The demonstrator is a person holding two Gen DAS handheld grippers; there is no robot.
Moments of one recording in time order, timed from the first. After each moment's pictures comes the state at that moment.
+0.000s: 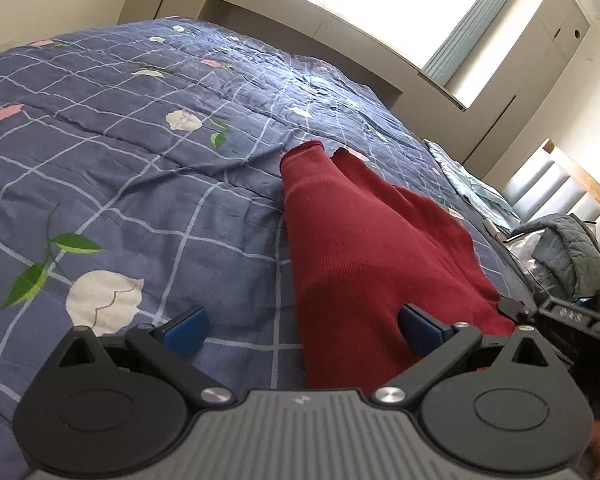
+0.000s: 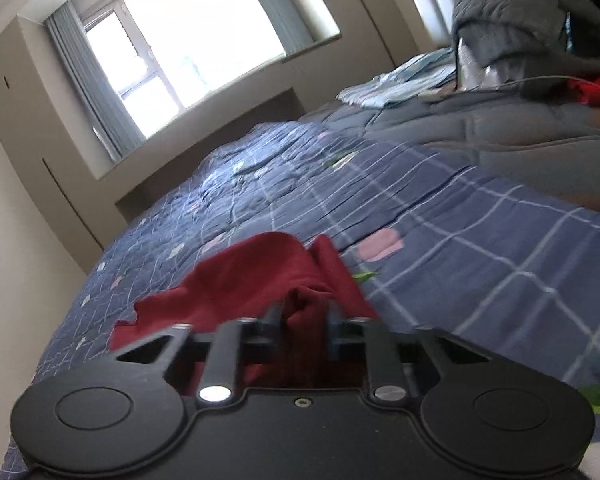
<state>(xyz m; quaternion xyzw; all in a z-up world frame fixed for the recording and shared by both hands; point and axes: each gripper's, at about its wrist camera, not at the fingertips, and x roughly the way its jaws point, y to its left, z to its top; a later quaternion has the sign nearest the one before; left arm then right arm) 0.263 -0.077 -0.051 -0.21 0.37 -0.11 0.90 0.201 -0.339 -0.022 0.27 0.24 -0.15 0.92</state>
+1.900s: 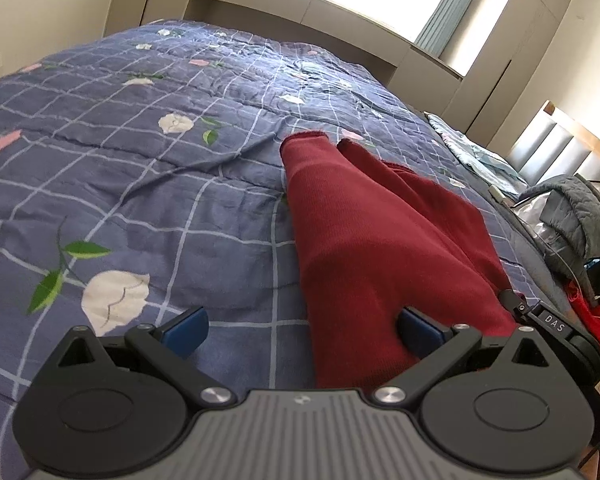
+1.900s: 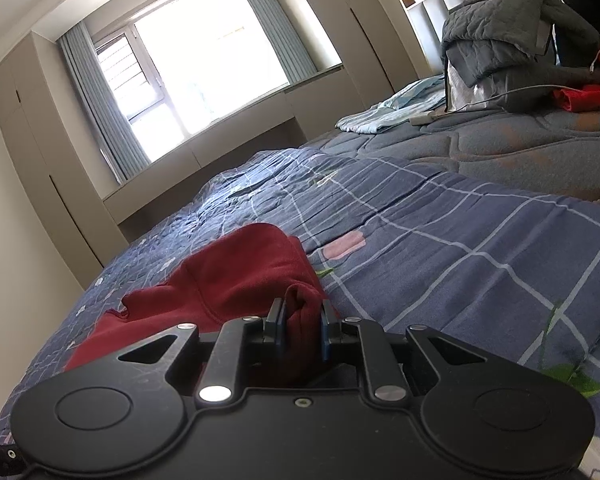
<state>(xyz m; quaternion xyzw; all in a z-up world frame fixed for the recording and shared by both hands) 0.253 -0.089 -0.037 -0.15 0.39 -0.11 0.90 0.176 -0.351 -0.055 0.25 0.20 -0.15 0.93</state>
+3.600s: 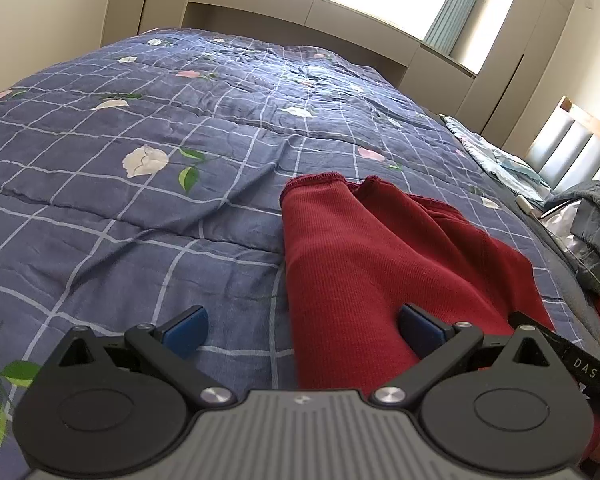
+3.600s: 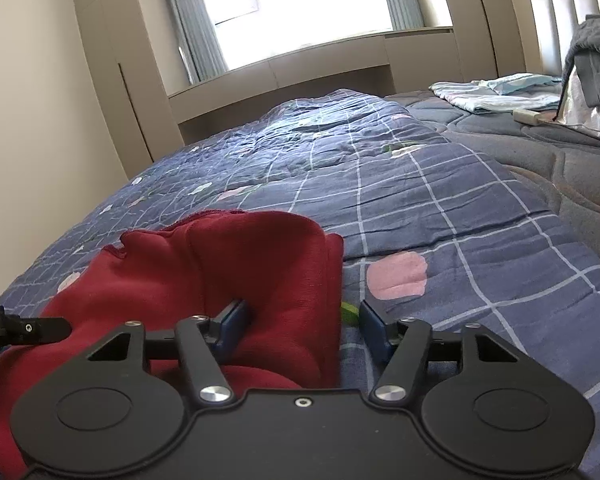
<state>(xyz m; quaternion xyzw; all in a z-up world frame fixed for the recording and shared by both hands) 0.345 -0.106 -0.054 -0.12 0.39 -0.10 0.91 0.269 -0.384 -0.059 0.14 0.30 -0.01 0.94</state>
